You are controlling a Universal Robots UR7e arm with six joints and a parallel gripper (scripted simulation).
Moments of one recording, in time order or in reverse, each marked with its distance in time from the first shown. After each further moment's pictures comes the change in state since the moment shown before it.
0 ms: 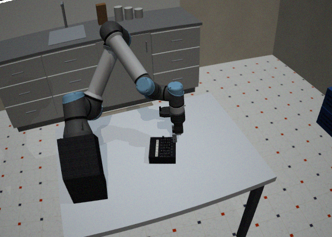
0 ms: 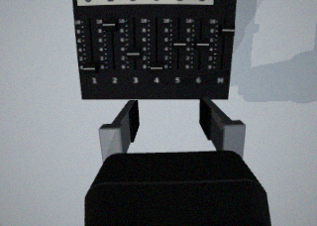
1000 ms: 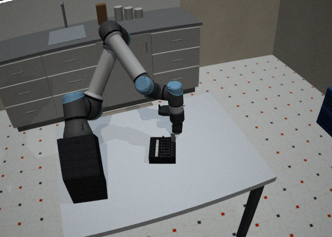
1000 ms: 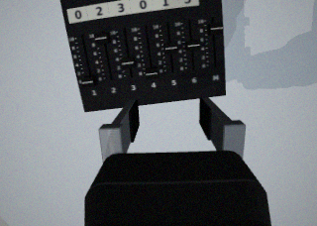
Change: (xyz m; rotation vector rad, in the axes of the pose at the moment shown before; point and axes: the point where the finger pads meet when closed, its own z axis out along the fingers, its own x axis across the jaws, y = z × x) arm 0.002 -0.004 -0.004 0.002 -0.002 0.122
